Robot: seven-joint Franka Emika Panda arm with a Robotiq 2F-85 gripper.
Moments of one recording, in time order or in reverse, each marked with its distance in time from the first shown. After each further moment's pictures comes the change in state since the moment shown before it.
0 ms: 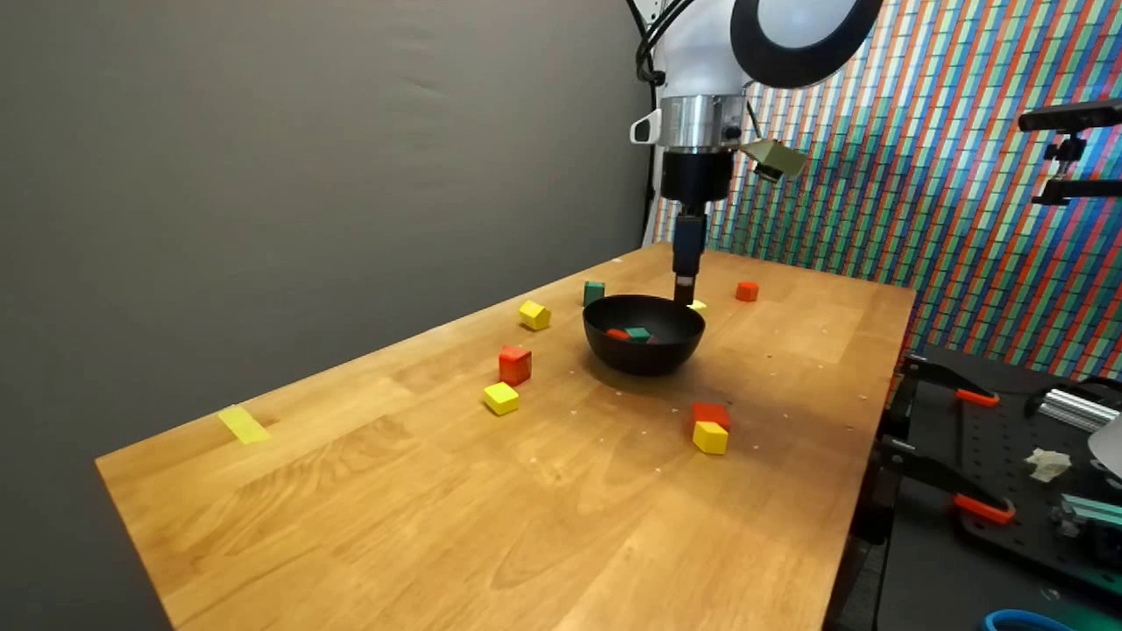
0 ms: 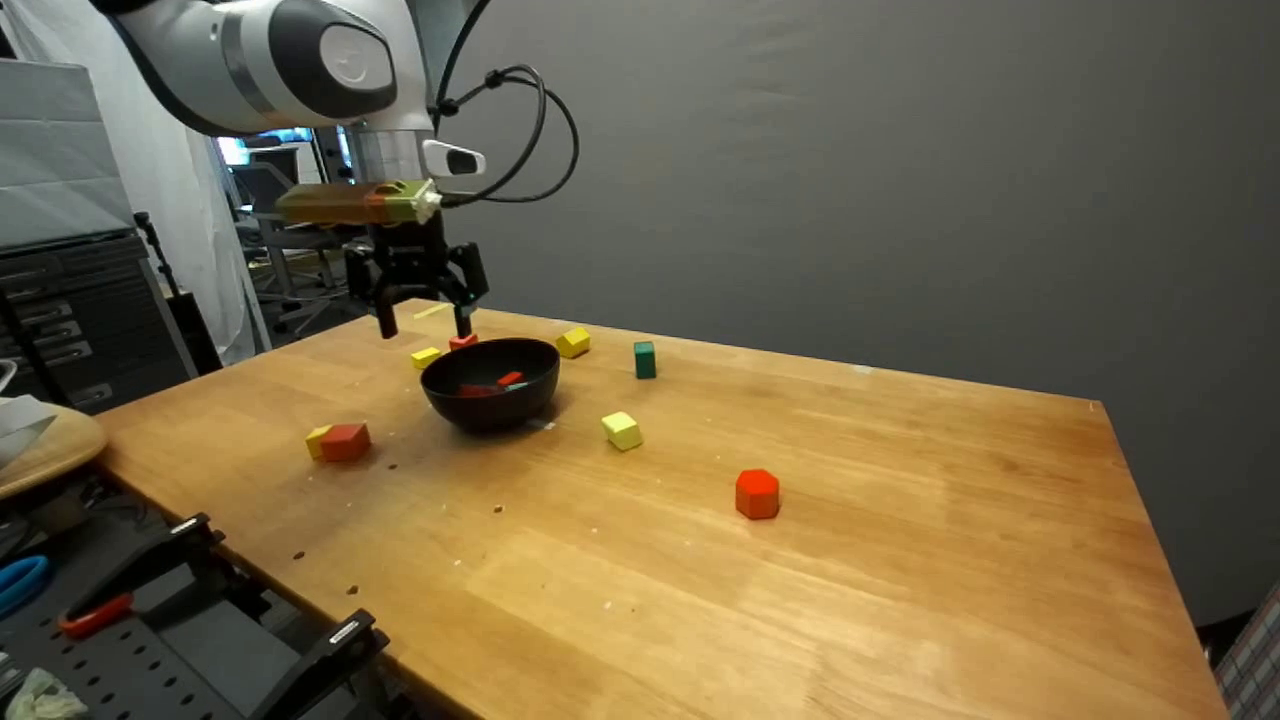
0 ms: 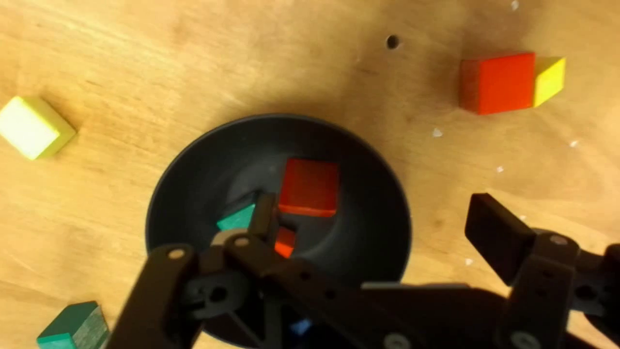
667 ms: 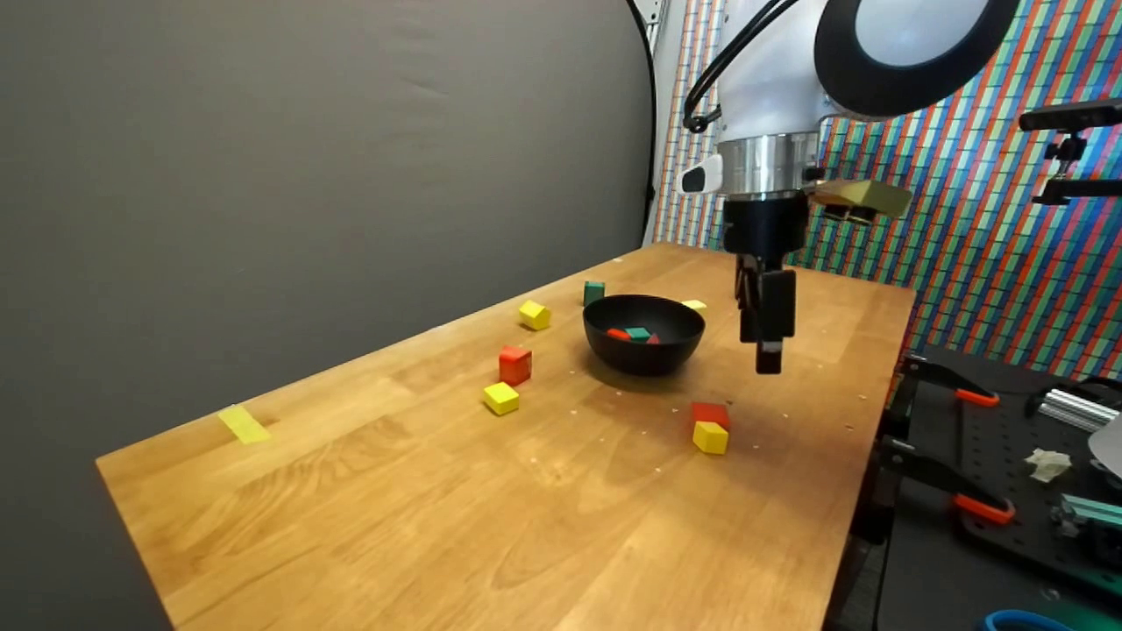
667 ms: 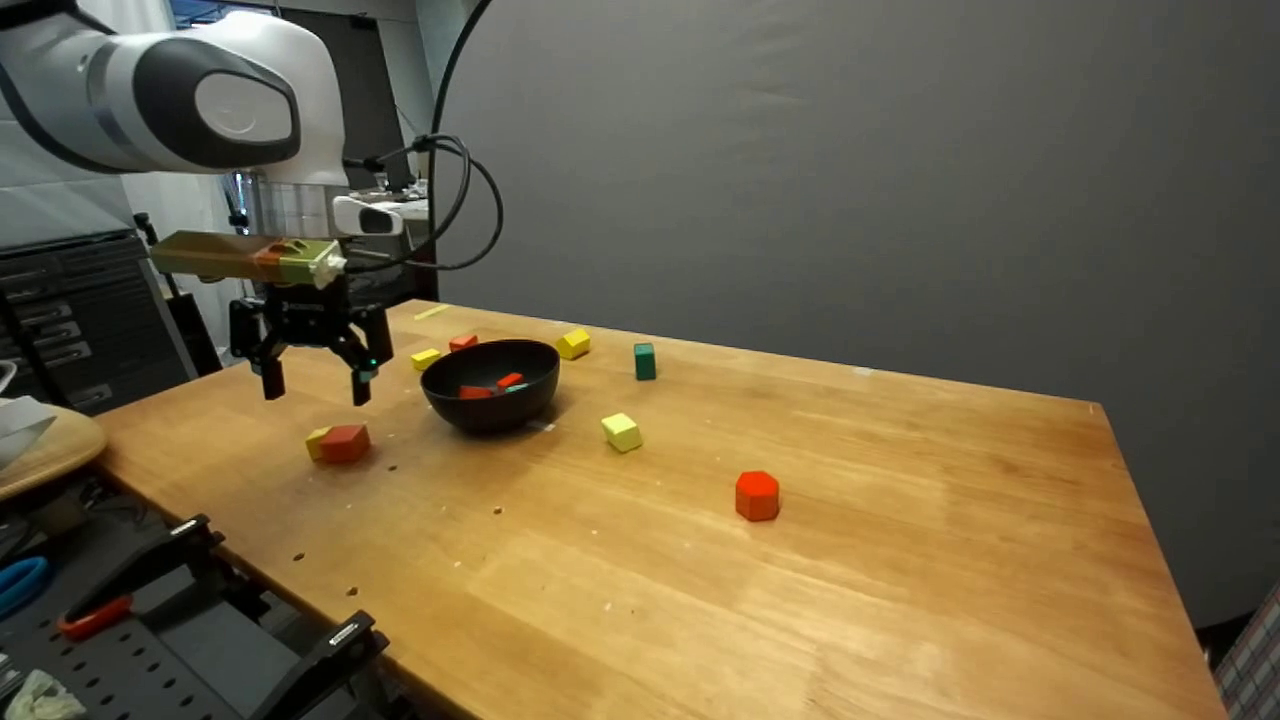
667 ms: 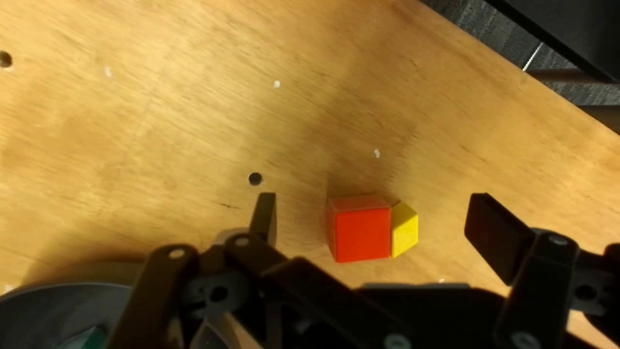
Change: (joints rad) arm 0.079 -0.071 0.060 -0.213 0.176 0.036 -0.121
